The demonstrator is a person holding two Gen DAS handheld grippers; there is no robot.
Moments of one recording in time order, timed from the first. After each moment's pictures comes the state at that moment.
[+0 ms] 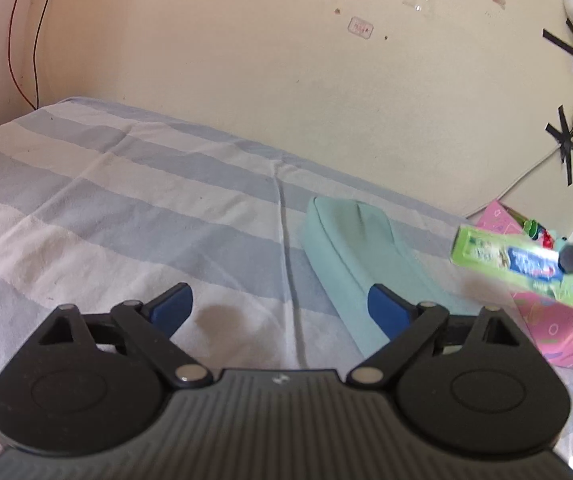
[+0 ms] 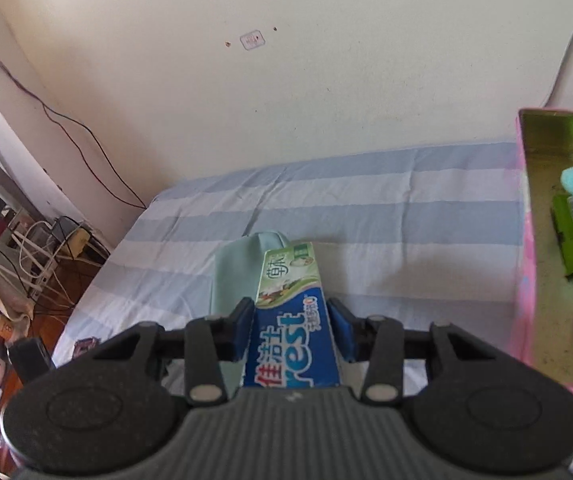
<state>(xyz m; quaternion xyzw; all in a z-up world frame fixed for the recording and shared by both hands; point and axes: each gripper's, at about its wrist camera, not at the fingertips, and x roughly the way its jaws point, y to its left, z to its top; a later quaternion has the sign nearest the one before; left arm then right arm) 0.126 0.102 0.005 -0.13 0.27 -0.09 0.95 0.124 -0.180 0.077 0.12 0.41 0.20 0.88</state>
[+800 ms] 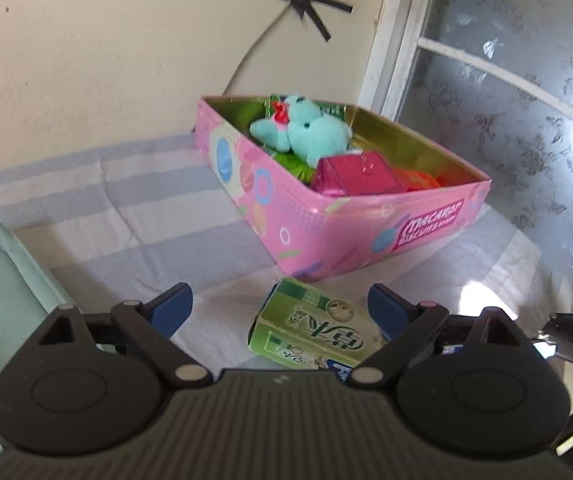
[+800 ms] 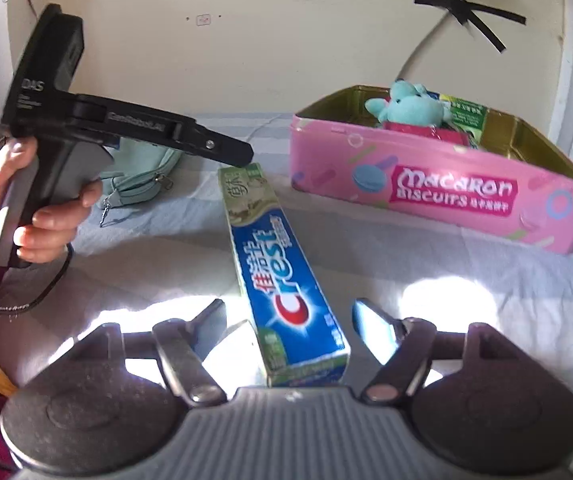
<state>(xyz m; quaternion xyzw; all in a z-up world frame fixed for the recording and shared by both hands) 0.114 -0.114 0.006 0.04 0.31 -0.39 0.86 -0.078 -0.273 -0.007 0.01 0.35 0.08 0.93</state>
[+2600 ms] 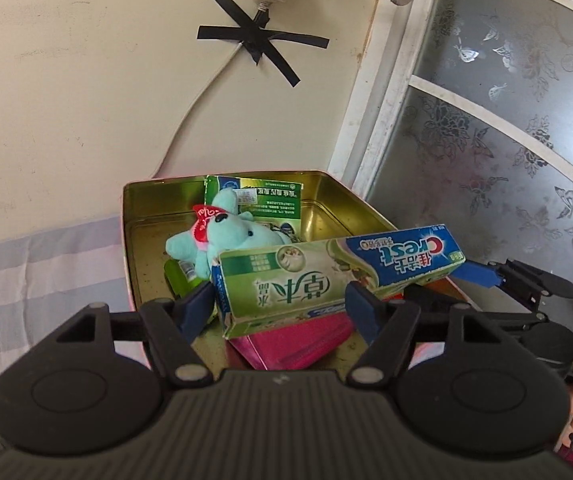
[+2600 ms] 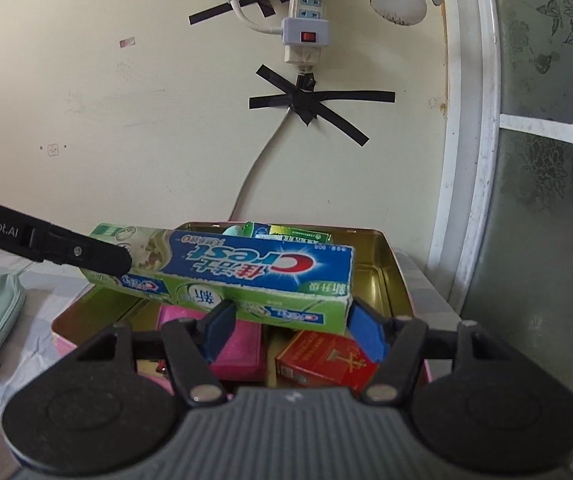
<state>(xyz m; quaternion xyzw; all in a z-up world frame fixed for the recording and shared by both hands) 0.153 -0.236 0.099 0.02 0.30 -0.39 0.87 0.034 -0.411 0.052 0.02 0.22 -0.05 0.97</state>
